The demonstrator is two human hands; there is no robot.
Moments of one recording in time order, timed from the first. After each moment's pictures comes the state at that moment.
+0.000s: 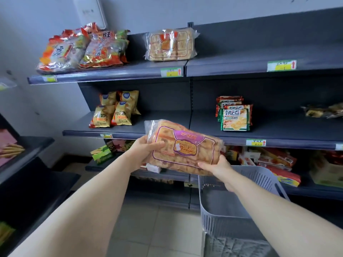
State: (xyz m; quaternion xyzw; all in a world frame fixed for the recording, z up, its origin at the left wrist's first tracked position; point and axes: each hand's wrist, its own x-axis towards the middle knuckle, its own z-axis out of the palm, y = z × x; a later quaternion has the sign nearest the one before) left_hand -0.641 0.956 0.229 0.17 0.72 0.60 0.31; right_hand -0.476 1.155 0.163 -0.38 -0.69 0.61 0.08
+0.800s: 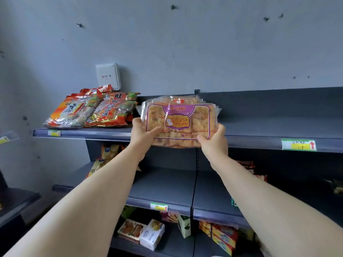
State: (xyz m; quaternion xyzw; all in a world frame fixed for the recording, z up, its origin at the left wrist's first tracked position) left_hand -0.764 1.078 0.414 0.22 0.73 0.65 -0.07; right_hand -0.660 1.251 0.383 -0.29 -0.73 0.46 0.41
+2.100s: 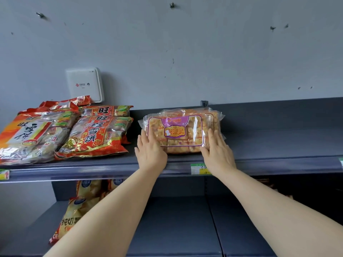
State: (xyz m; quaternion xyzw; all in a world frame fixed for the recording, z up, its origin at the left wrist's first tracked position) left_hand -0.976 1.120 0.401 0.28 0.87 0.36 -0.19; right_hand -0.841 1.262 0.382 -0.31 -0.88 0.08 0.34
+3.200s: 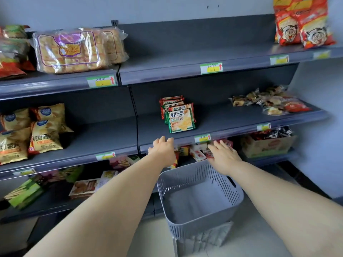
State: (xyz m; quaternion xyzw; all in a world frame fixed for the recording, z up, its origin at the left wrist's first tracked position) left_hand -0.596 1.174 0.216 0.48 0.87 0.03 0.13; right_hand -0.408 1.269 0.202 -0.42 -0.90 0.08 -0.05
